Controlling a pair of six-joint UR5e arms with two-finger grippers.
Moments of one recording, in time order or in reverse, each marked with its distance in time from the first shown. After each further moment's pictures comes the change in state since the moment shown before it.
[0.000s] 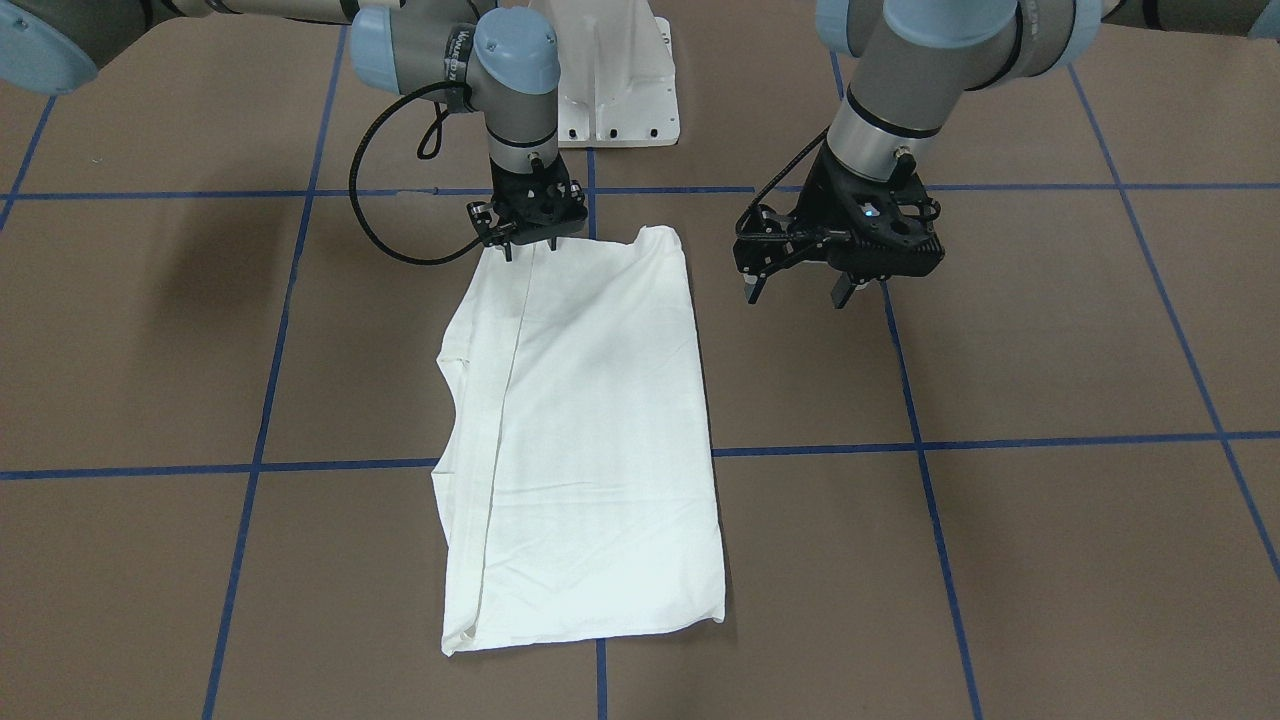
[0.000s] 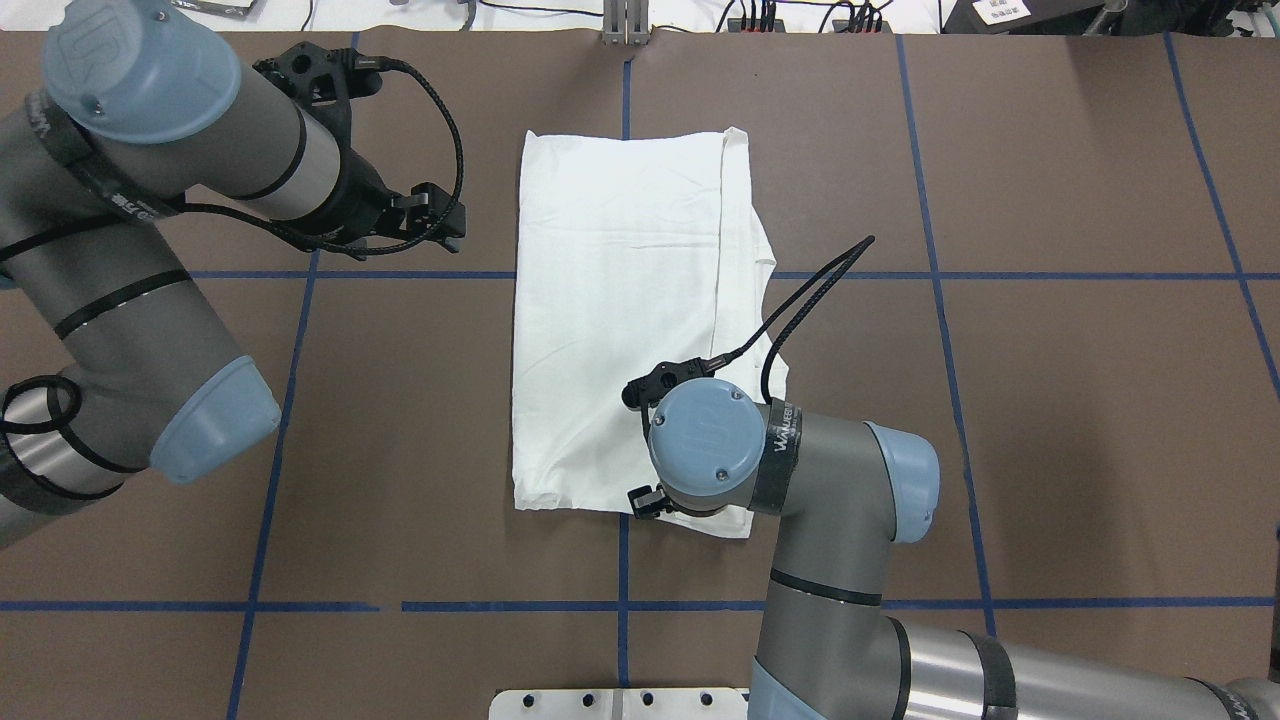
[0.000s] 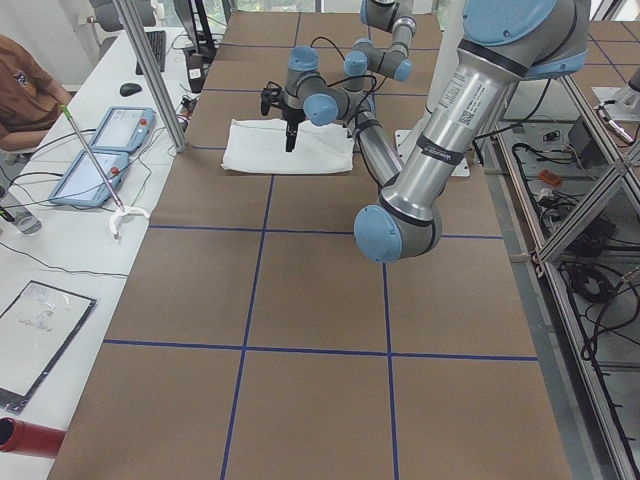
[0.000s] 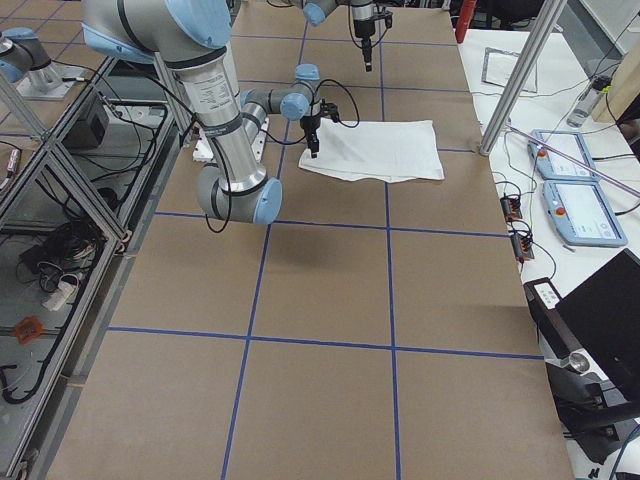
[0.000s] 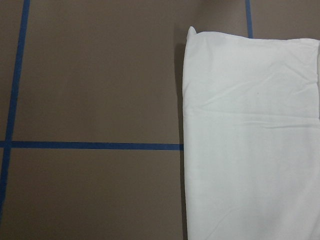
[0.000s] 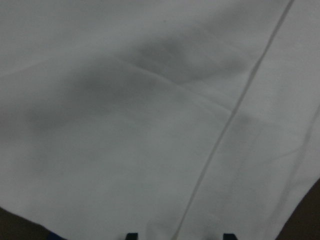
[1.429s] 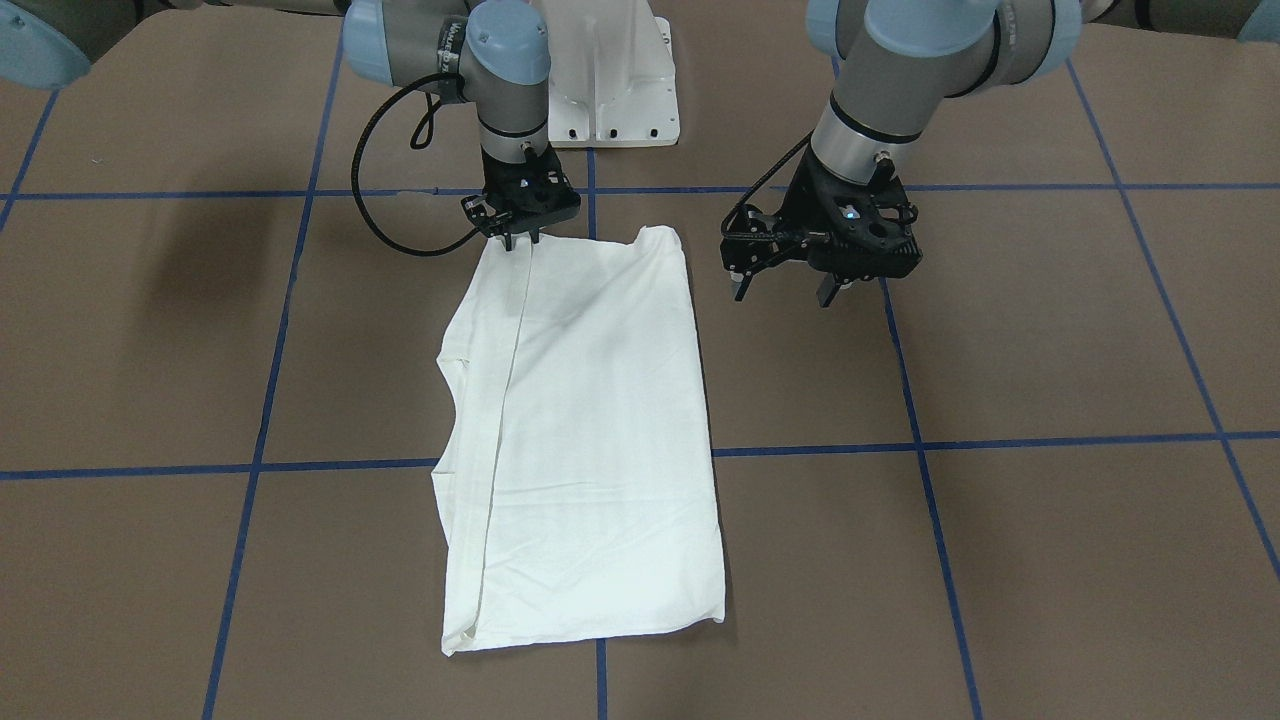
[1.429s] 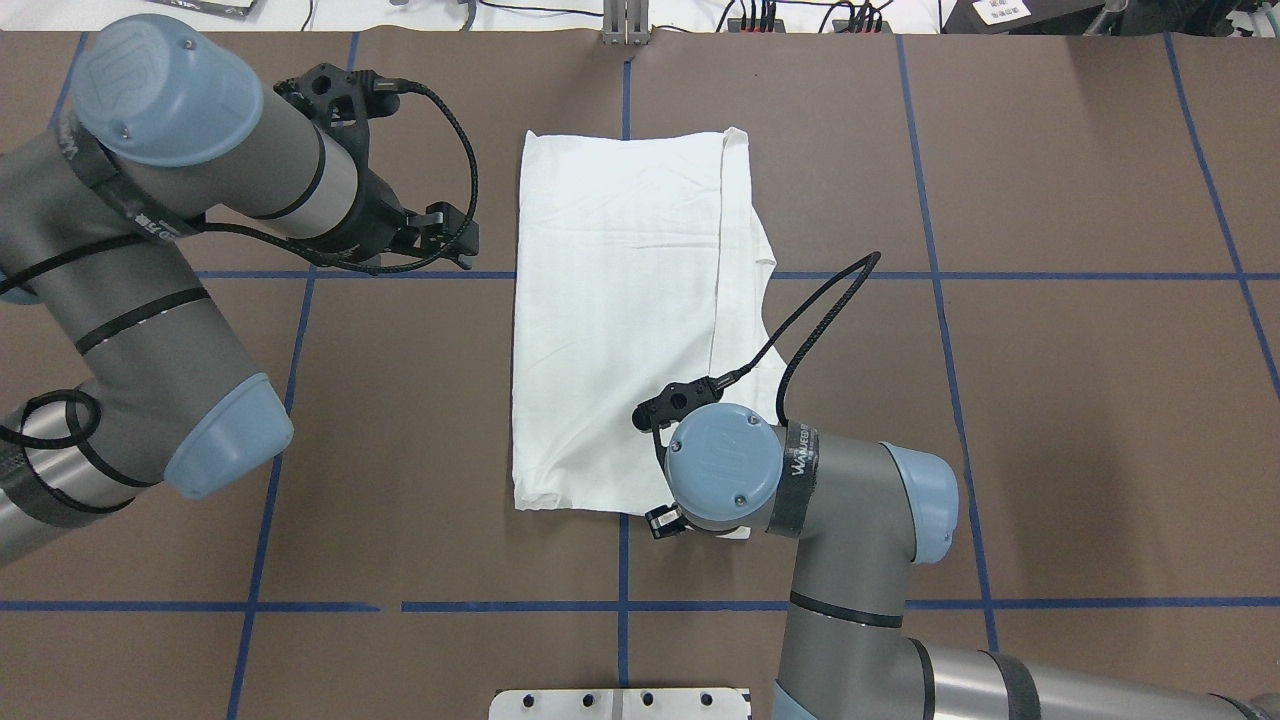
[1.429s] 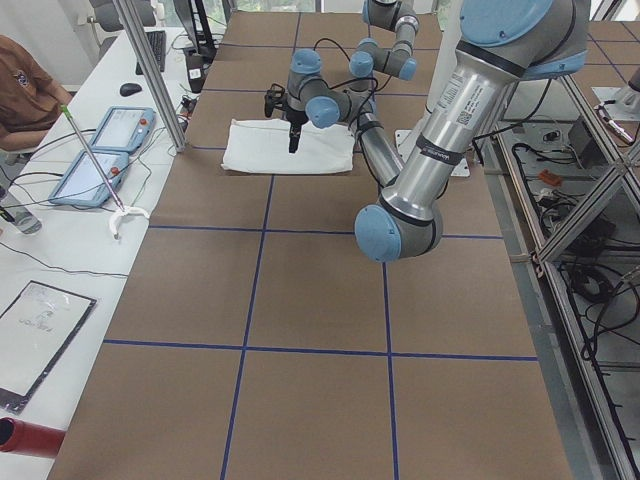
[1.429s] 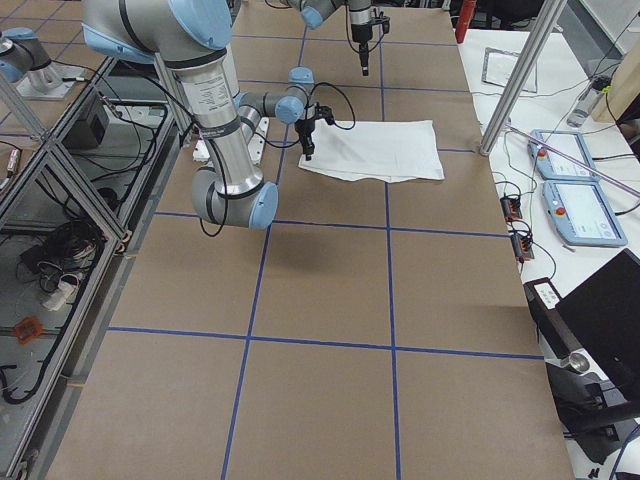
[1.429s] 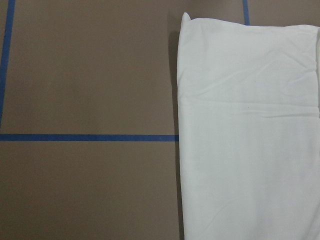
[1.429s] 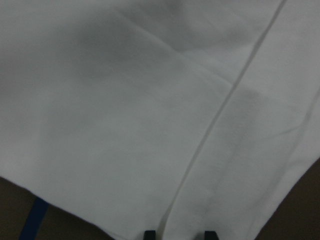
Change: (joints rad) left arm 0.026 0.001 0.010 -0.018 0.004 0.000; right arm -0.016 -0.039 0.035 -0.003 -0.014 -0.034
